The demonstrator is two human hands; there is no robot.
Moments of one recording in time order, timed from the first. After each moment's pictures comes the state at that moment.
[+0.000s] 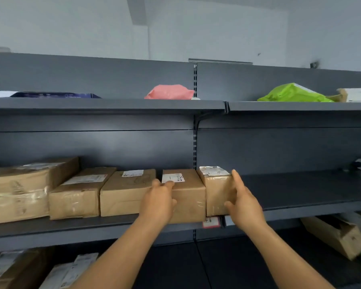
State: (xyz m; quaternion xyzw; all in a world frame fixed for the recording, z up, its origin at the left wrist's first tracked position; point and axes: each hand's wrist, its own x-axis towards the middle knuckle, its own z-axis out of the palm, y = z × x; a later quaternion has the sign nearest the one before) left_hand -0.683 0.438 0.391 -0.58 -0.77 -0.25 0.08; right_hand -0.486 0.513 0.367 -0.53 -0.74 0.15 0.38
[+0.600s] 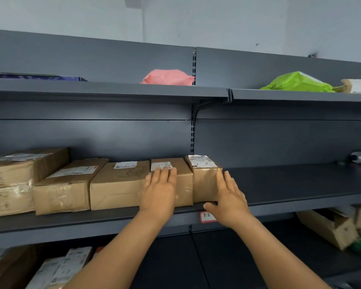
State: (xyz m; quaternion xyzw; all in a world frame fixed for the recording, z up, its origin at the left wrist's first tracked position) left_hand -0.691 0.467 0.373 -0.62 -0.73 -0.17 0.22; right_hand -0.517 0.525 0.357 -0.54 -0.80 0.08 0.25
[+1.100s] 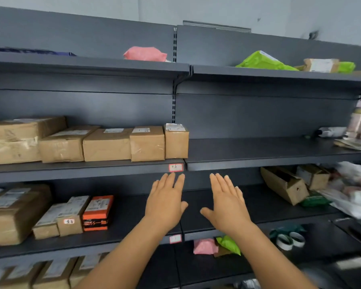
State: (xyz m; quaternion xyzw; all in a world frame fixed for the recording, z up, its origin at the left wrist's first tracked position) left_hand -0.542 0.352 0.307 -0.66 -0.72 -0.17 0.11; right_hand -0.384 0.394 0.305 -0.53 -0.83 0.03 0.19
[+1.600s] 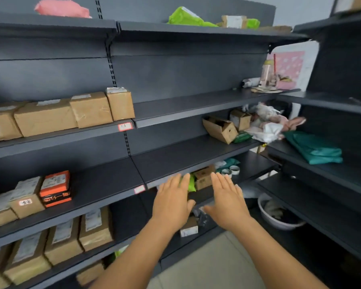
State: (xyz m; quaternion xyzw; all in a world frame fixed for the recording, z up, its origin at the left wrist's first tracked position) left_hand -0.417 0.236 0.238 -0.78 -0.61 -0.15 0.00; right_hand -0.265 0.240 0.225 -0.67 -0.72 0.09 0.15
